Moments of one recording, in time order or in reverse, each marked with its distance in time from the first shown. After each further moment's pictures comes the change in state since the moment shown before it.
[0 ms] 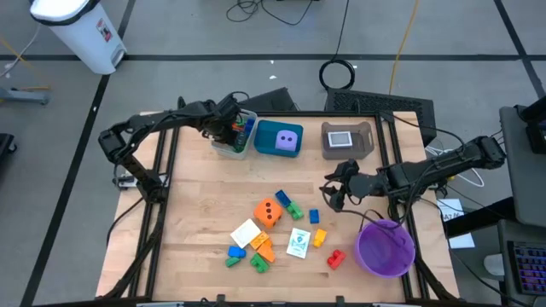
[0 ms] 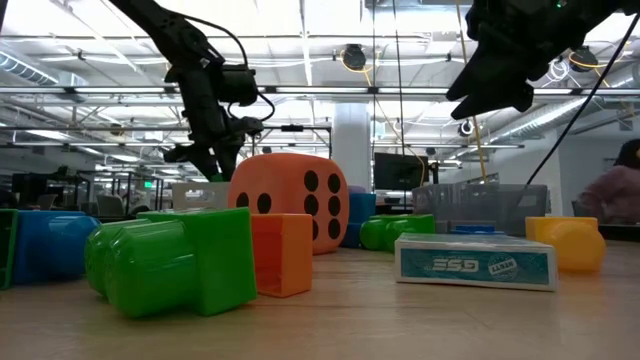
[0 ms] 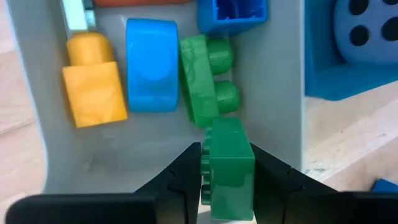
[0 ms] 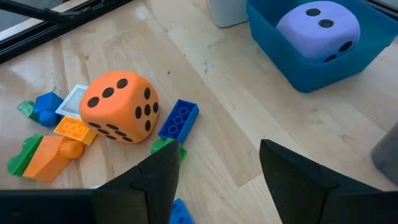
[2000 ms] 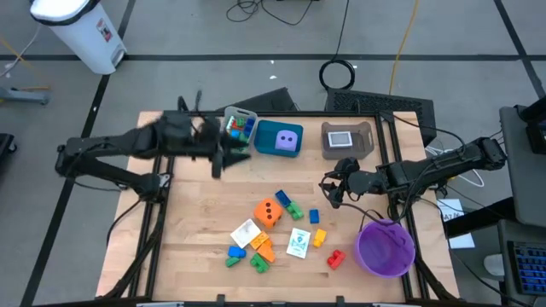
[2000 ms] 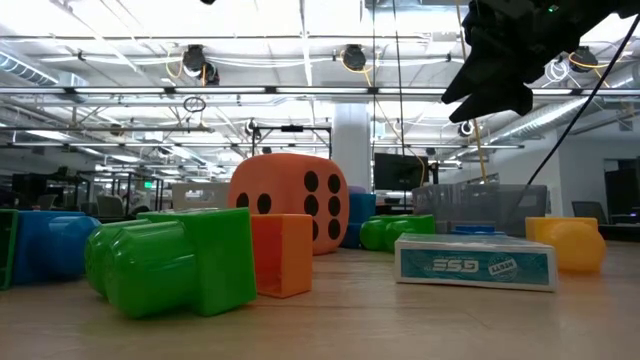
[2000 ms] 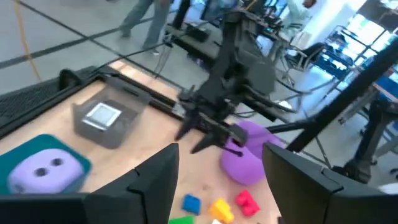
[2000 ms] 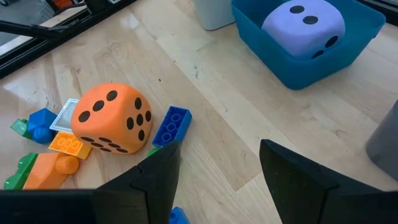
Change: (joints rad) left arm -0.595 -0.513 0.096 0.411 -0.133 0.090; right arm -0.036 0.000 0.000 0.000 -0.004 0.051
